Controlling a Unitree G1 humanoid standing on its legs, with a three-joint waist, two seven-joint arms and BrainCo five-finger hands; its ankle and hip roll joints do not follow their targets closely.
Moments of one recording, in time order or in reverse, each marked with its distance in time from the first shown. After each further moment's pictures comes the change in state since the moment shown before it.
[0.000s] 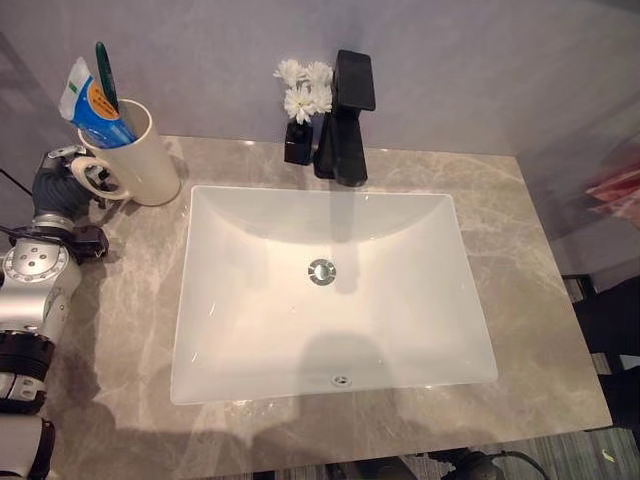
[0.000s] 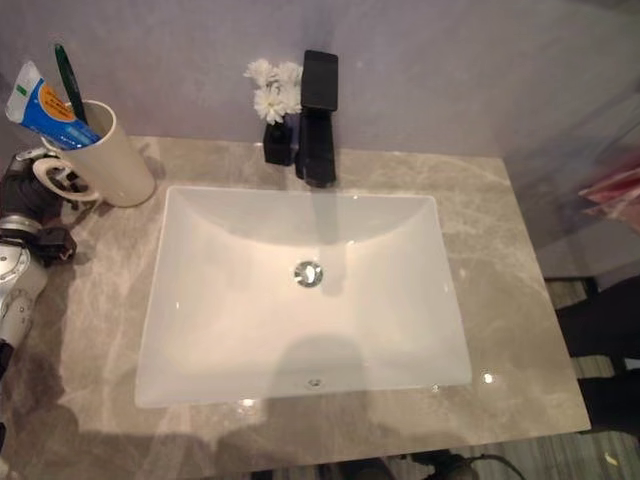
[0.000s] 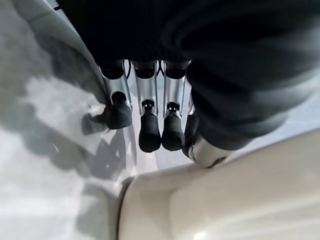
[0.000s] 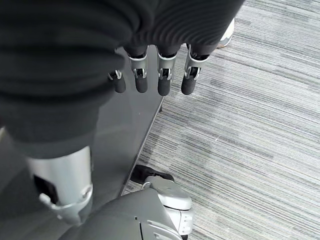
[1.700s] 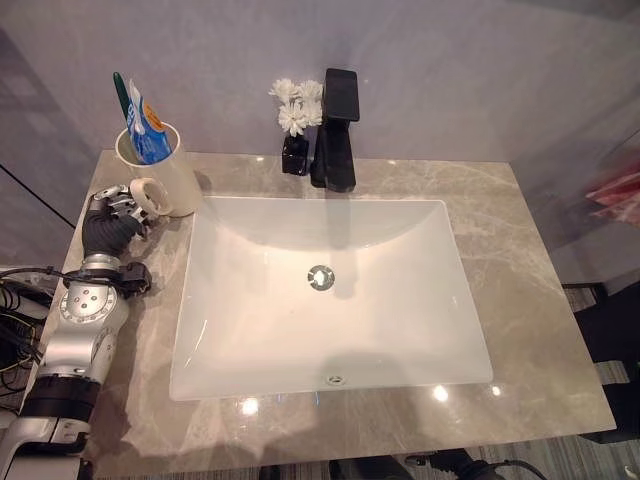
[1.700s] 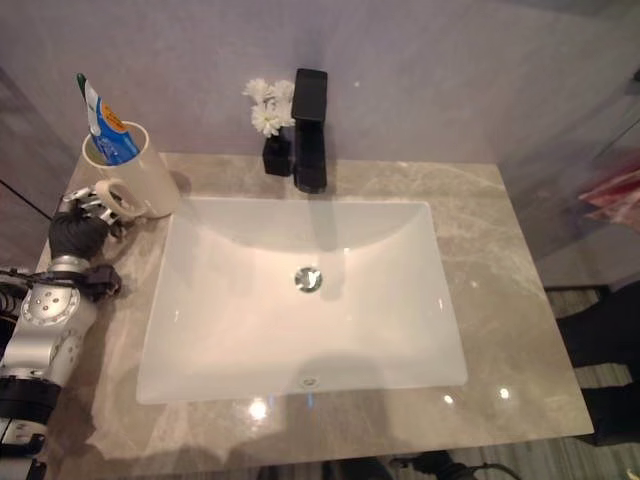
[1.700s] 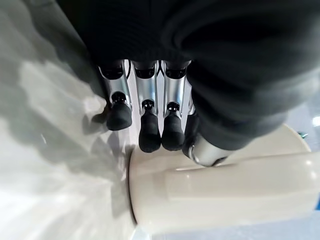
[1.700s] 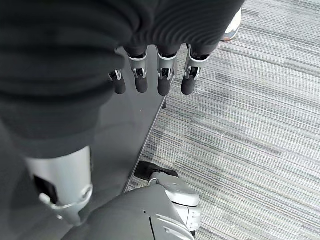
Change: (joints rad) left arm 0.172 -0.216 0.120 -0.182 0.122 0.002 0.065; right arm 0.035 -0.009 -0.003 -0.009 -0.005 0.001 0.004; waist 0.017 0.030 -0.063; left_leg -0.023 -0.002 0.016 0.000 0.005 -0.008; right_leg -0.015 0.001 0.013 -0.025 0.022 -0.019
